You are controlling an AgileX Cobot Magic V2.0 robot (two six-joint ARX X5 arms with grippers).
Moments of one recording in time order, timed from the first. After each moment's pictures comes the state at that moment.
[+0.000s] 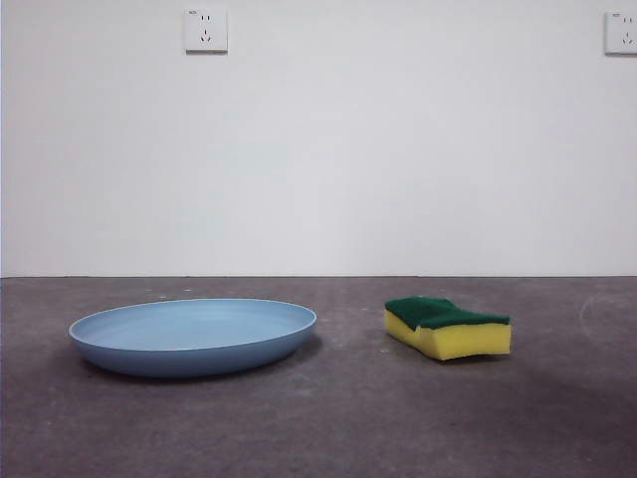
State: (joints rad) left arm -0.03 0.00 0.02 -0.17 0.15 0.05; right arm 0.12 0.00 0.03 -0.20 -0.10 -0.01
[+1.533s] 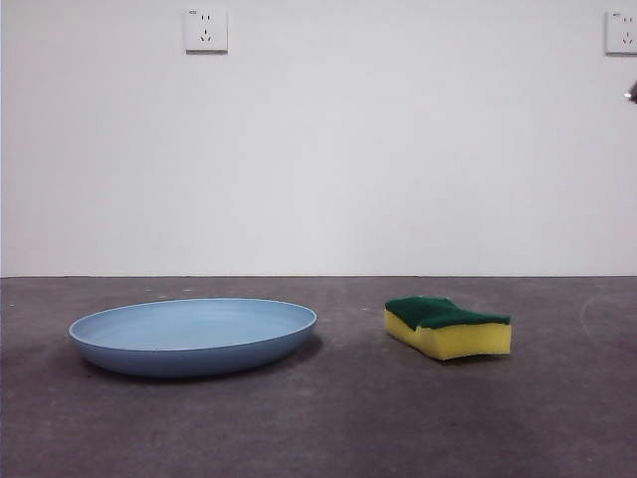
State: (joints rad) left arm -0.03 0.44 0.48 -0.34 0.19 -0.28; right arm 0.12 0.65 0.59 -0.37 -0.31 0.32
